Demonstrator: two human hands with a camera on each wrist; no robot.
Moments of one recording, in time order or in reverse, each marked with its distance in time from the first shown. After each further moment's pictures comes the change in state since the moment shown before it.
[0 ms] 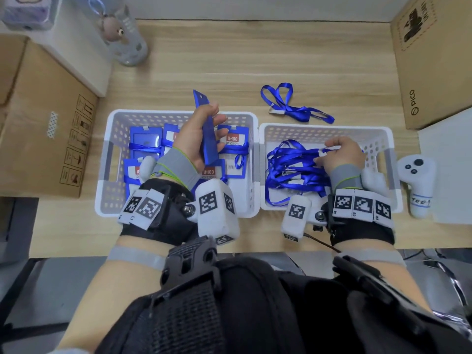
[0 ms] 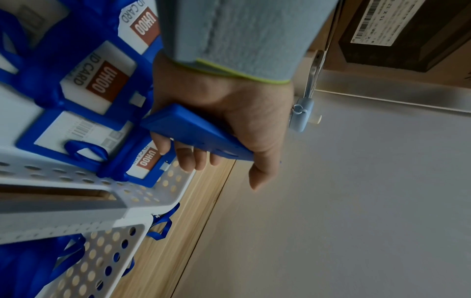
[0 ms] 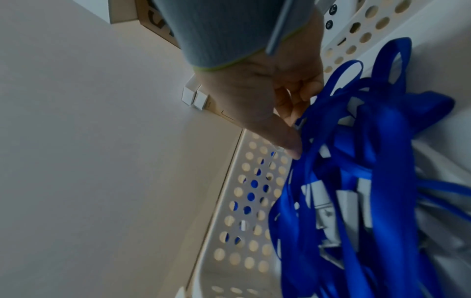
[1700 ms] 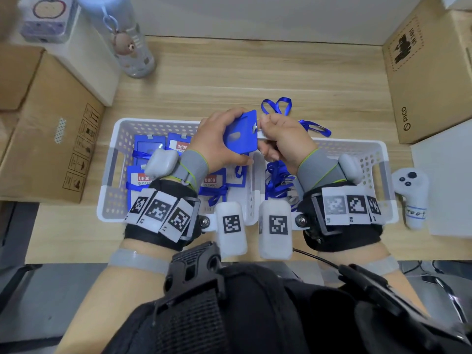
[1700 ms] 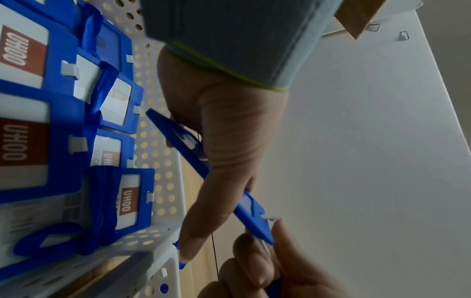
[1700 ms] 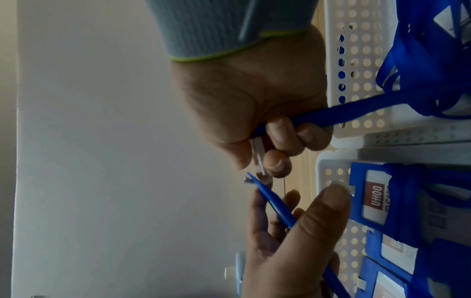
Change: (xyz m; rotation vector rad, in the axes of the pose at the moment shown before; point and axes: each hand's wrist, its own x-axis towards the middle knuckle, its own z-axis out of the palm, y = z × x) left_hand -0.005 0.004 0.004 1.064 -0.157 0.530; right_hand -0.071 -0.093 0.020 0.520 -0.714 -0.413
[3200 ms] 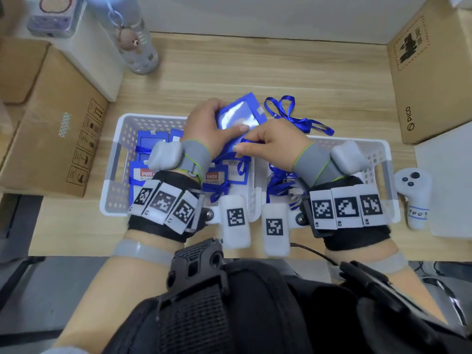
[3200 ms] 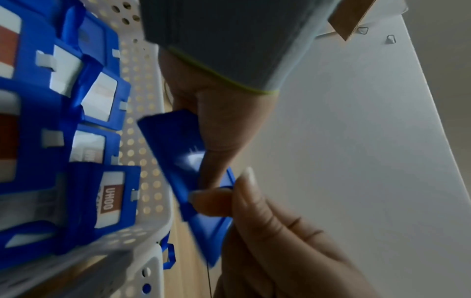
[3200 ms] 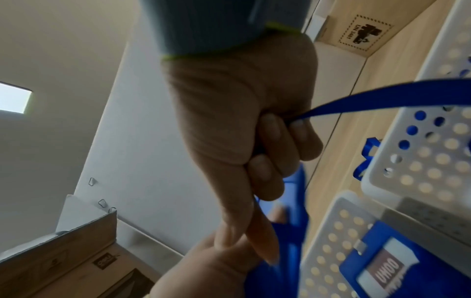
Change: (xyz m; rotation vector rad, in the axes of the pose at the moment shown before) left_hand 0.007 -0.001 -0.006 -0.040 0.314 -0.112; right_hand -0.012 -0.016 0.007 -0.973 -0.195 -0.254
